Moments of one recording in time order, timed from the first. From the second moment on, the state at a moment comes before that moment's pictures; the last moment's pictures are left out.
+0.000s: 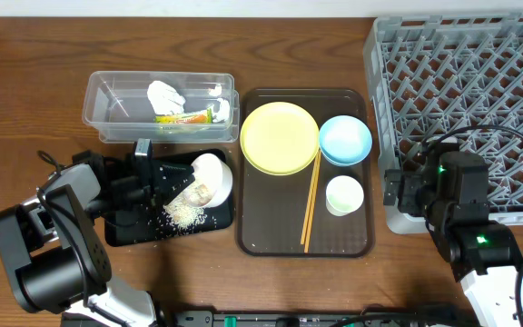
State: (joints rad) left arm 0.41 1.79 0.84 -0.87 1.39 0.09; right arm 0.10 0.92 0.71 -0.62 0.03 0.15
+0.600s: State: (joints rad) left arm 0.36 1.75 0.84 -0.88 1.19 0.09; right arm 0.10 0.92 0.71 -0.62 0.03 0.15
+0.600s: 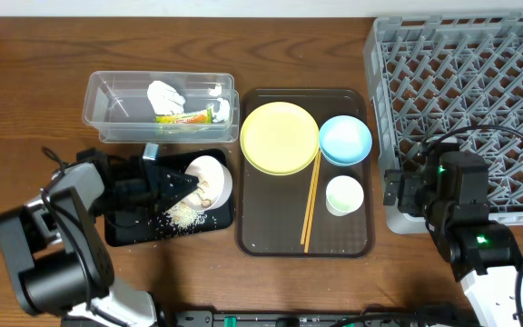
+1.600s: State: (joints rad) left arm -0.34 1.48 0.93 -0.69 0.14 -0.34; right arm 0.10 0.92 0.71 -0.62 0.03 0.15
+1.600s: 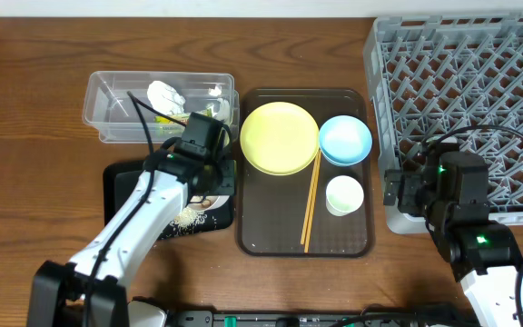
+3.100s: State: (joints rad) left arm 0.41 1.52 0.76 -0.73 1.44 0.06; right arm 0.10 0.92 0.71 -0.62 0.03 0.15
